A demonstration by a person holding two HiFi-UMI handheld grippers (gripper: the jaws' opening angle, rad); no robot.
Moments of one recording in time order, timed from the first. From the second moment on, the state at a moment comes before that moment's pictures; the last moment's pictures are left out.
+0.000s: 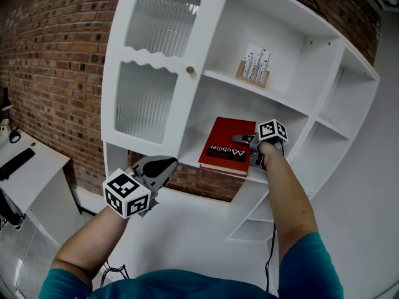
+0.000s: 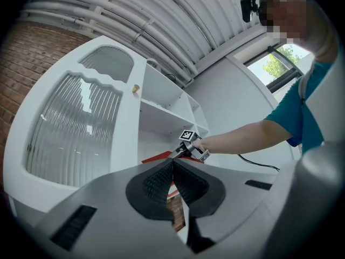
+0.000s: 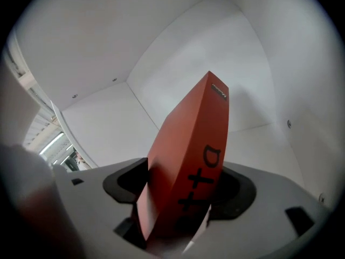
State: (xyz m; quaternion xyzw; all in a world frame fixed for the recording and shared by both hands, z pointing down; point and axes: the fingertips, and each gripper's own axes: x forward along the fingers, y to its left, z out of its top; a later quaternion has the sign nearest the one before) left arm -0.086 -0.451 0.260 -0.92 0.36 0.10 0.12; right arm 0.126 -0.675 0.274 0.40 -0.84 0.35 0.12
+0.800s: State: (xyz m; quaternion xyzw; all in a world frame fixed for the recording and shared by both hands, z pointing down) left arm -0.081 -0.446 0.253 -0.92 0.35 0.11 0.12; right arm 0.122 -0.676 0.267 0.40 -0.86 0.29 0.15
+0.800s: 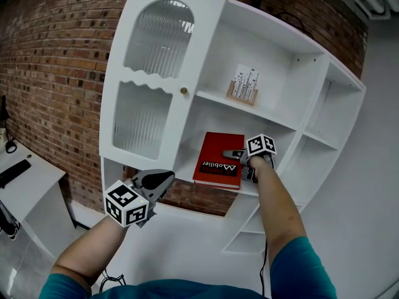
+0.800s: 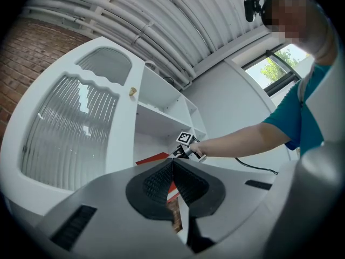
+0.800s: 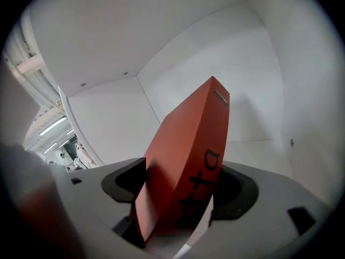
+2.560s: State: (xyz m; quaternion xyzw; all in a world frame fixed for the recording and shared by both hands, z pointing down) left arm -0.069 -0.467 0.260 -0.93 0.34 0.10 0.07; right arm 0.126 -0.675 0.222 0.44 -0.85 0.24 0.12
